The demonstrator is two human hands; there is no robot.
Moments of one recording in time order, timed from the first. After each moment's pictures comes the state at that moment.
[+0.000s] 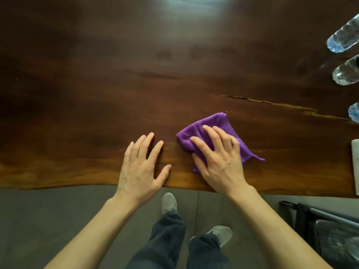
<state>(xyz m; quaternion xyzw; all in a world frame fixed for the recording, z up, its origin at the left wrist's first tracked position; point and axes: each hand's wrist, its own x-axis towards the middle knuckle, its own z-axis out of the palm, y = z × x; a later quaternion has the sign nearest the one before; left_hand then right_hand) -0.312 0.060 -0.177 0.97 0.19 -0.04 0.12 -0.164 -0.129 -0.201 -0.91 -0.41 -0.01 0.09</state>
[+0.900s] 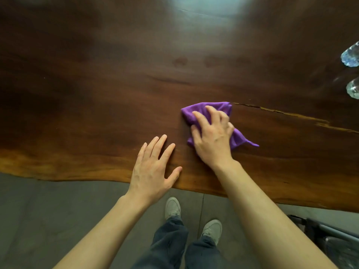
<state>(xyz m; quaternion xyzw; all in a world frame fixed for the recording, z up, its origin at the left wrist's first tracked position) -0.313 0.058 -0.176 0.97 0.20 -0.04 0.14 -0.137 -0.045 -0.186 -0.93 -0.31 0.05 0.19</state>
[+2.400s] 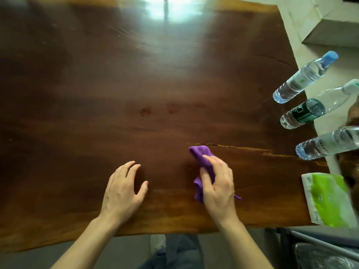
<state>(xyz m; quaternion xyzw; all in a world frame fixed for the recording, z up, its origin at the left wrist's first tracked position) -0.247 0.102 -0.131 0.95 0.25 -0.02 0.21 -0.128 -0.120 -0.107 -0.89 -0.12 0.05 0.44</state>
